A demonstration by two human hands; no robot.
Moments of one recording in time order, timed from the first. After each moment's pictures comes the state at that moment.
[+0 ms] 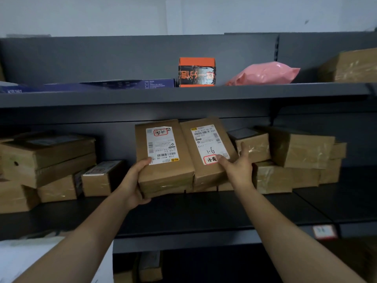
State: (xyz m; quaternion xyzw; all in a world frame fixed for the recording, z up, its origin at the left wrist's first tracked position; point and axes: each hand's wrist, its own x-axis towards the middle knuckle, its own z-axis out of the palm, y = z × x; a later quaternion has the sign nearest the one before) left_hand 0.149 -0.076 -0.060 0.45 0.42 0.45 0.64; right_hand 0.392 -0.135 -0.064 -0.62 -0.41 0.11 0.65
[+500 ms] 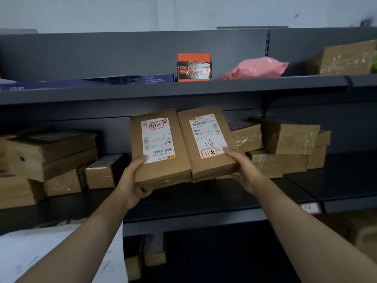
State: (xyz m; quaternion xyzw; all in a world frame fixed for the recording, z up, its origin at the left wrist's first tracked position) left_hand 0.127 -0.096 -0.075 0.45 0.35 0.48 0.67; right_hand 0.400 -0.182 -0.072 -0.51 -0.38 0.40 0.66
